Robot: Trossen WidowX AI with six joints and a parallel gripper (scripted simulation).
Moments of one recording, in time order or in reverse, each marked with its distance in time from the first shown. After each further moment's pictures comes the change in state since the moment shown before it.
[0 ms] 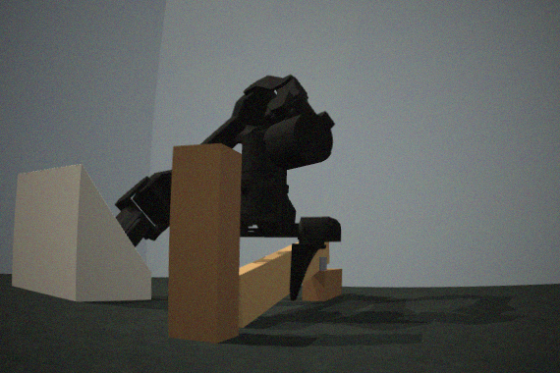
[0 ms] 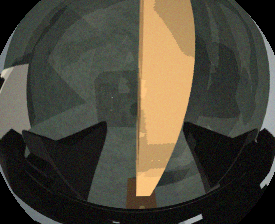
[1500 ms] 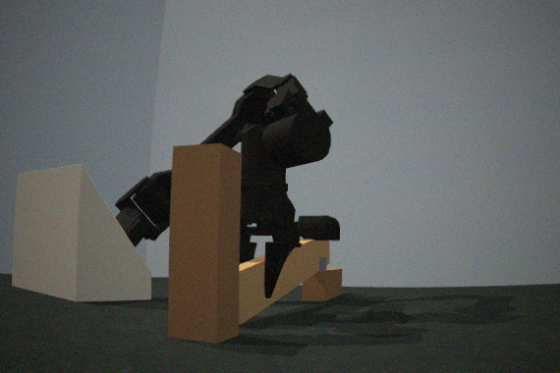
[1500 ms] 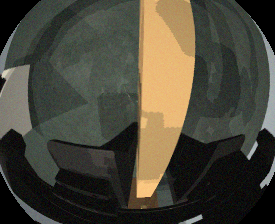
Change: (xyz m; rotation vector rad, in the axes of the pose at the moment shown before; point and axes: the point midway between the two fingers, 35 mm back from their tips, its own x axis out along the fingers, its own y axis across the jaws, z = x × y) arm -0.002 0.001 0.000 0.006 -0.005 0.004
